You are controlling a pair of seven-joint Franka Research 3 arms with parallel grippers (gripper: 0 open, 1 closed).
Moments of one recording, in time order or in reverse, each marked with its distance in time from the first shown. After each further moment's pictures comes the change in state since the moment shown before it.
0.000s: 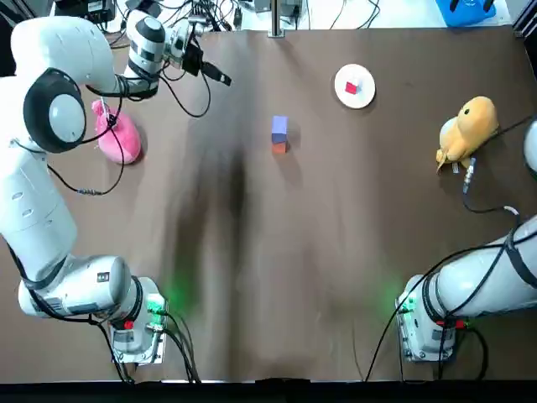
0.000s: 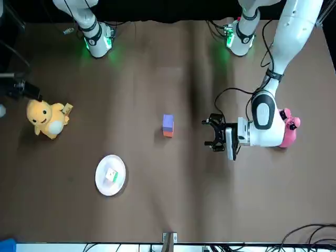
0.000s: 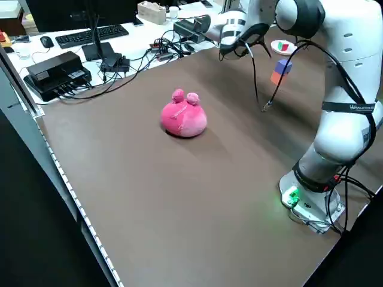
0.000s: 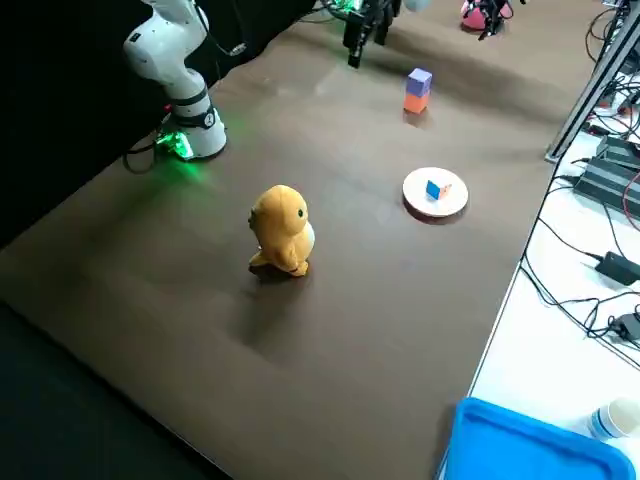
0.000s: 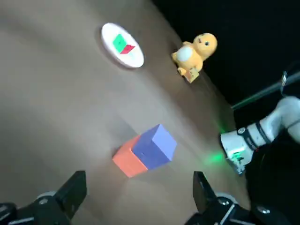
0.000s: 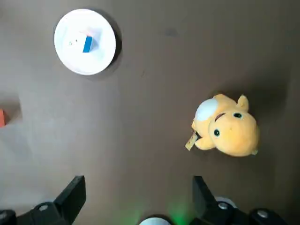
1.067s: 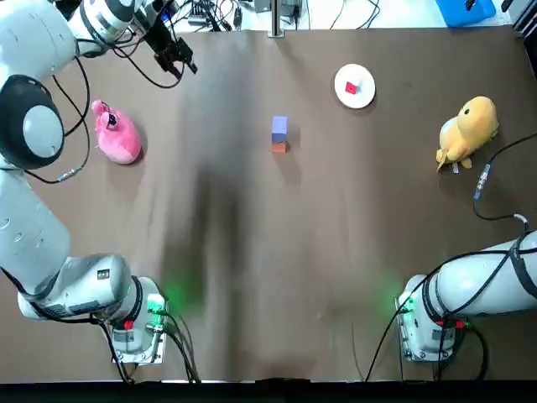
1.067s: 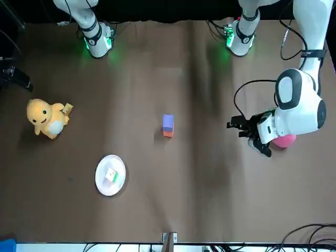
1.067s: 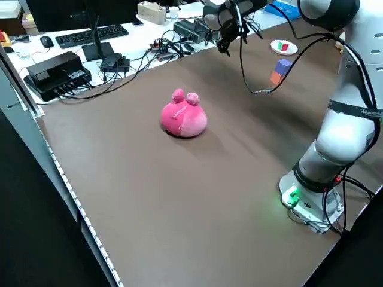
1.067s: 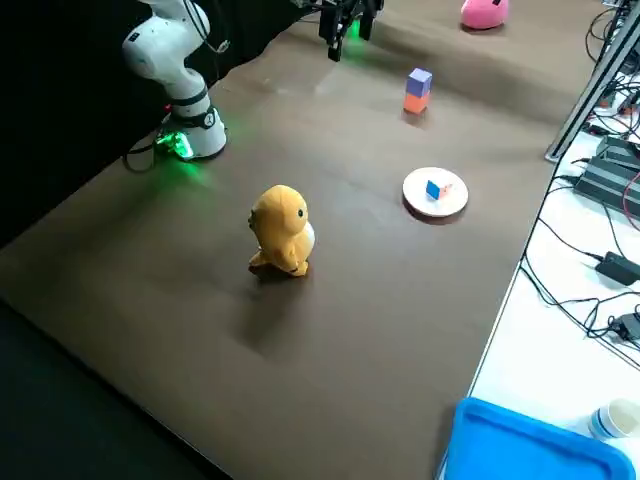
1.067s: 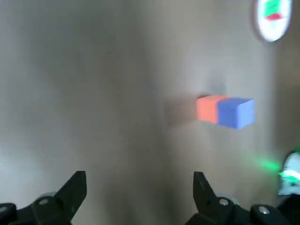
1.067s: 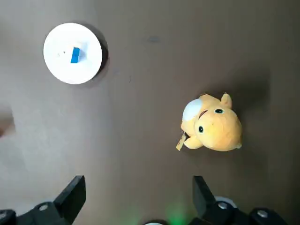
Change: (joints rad) left arm 0.050 -0.188 0.052 0.014 0.593 -0.049 -0.846; right arm -0.036 -0.067 0.001 -0.050 -0.031 0.042 0.032
